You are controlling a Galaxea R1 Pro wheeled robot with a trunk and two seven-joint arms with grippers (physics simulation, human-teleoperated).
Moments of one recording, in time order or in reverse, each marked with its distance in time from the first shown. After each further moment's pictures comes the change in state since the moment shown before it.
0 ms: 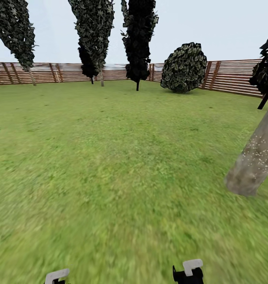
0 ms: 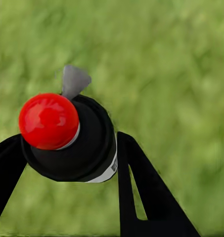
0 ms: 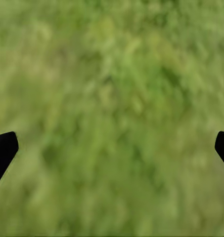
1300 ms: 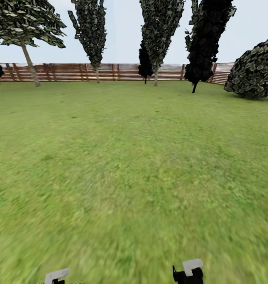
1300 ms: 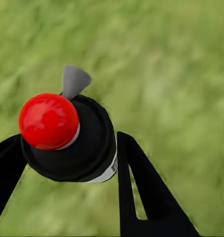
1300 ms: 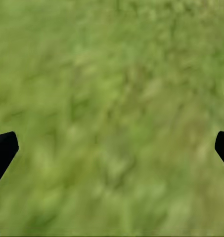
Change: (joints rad) left arm 0.000 0.002 0.001 0.000 0.004 -0.001 0.000; right arm 0.000 0.000 0.000 0.000 0.000 0.000 0.000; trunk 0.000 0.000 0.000
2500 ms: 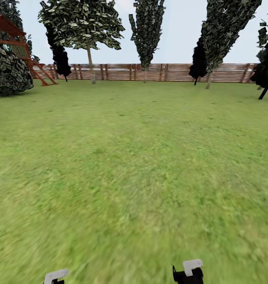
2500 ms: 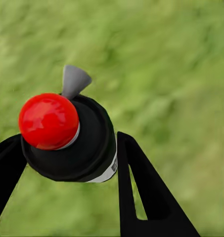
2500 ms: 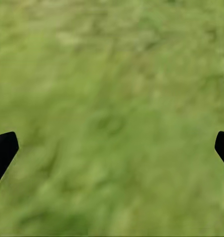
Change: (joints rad) left arm 0.000 0.002 0.001 0.000 0.000 0.001 0.000; right arm 0.000 0.000 0.000 0.000 0.000 0.000 0.000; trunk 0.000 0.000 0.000
